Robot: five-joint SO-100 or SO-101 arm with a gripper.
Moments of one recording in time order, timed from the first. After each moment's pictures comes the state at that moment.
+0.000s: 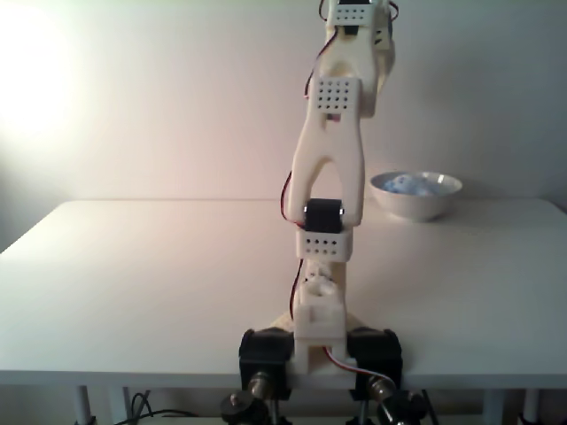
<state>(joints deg) 11.0 66.3 17.1 87.7 79.6</state>
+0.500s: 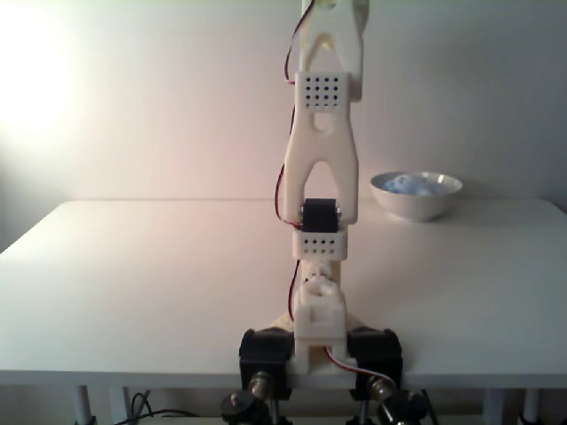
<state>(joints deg) 3.6 86.1 17.1 102.2 79.3</state>
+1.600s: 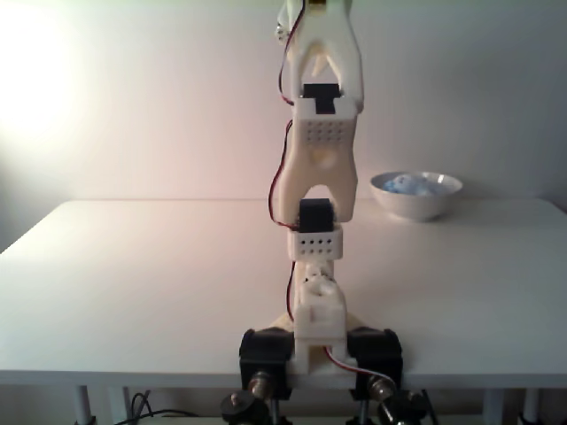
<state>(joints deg) -5.1 125.7 74.7 88.2 72.3</state>
